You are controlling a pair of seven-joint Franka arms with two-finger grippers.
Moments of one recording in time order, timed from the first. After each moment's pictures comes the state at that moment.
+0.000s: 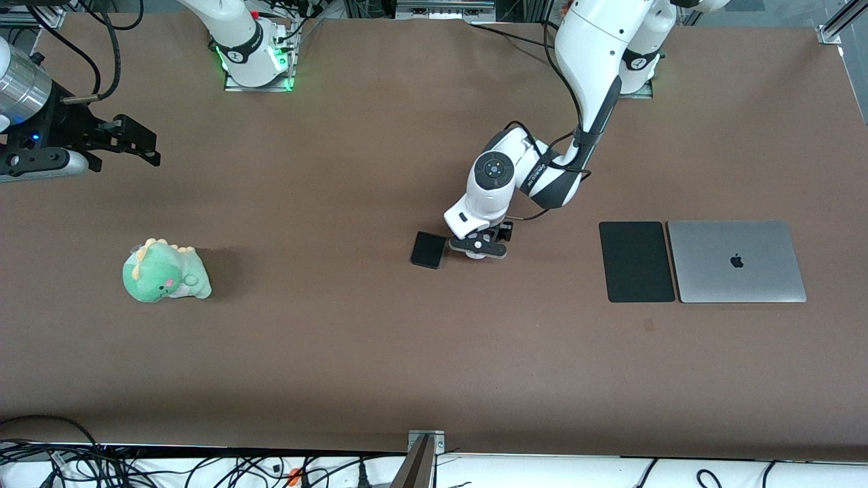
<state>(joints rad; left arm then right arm) -0.66 0.68 -0.02 -1.78 0.00 2.45 -0.49 0.19 0.01 -0.10 -1.59 0.04 1.58 -0.01</state>
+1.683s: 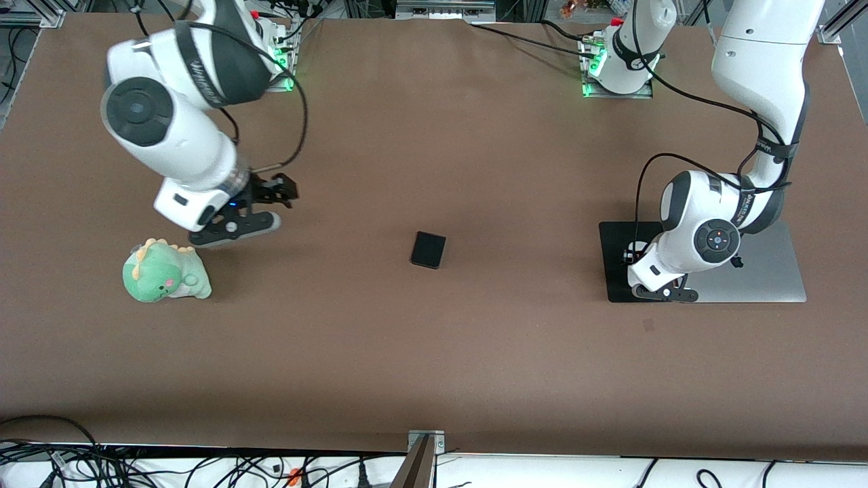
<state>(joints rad) -0.08 0.54 0.01 -1.91 0.07 2.26 -0.04 0.47 0.28 -0.07 -1.59 0.04 1.80 0.19</state>
